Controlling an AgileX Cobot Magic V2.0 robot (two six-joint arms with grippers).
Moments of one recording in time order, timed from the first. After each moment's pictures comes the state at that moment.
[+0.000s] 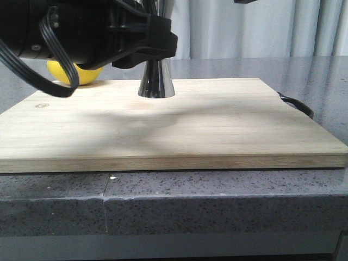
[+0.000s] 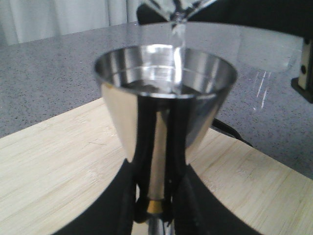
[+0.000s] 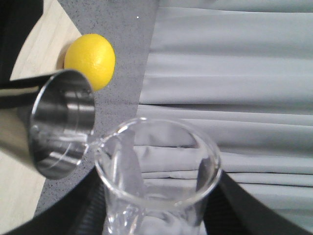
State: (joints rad) left arm -0.80 1.44 -0.66 0.13 -0.50 -0.21; right arm 0.53 1.32 -1.01 -1.46 -0.22 -0.15
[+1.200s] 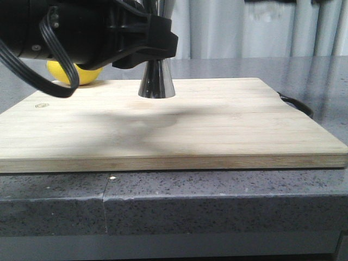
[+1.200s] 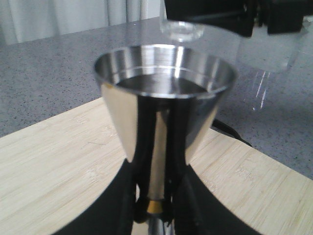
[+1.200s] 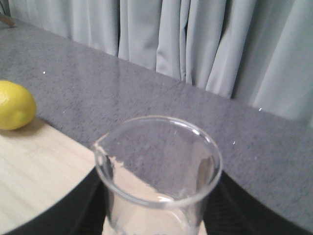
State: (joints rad) left arm -0.80 1.44 -0.66 0.13 -0.50 -0.21; right arm 0.10 1.42 -0.83 -0.93 -0.54 0.68
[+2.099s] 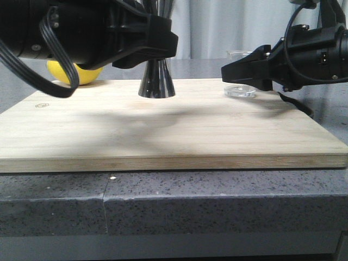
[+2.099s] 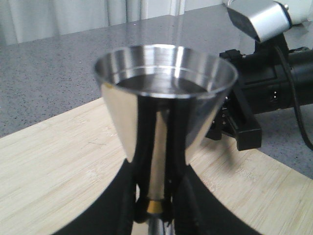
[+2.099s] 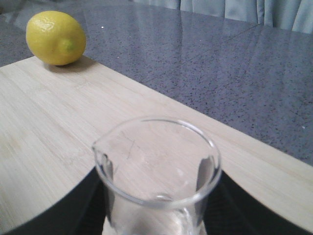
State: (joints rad) left arm -0.80 1.44 -0.66 0.13 -0.50 -0.21; right arm 0.05 1.73 -0.76 -0.94 -0.91 0.54
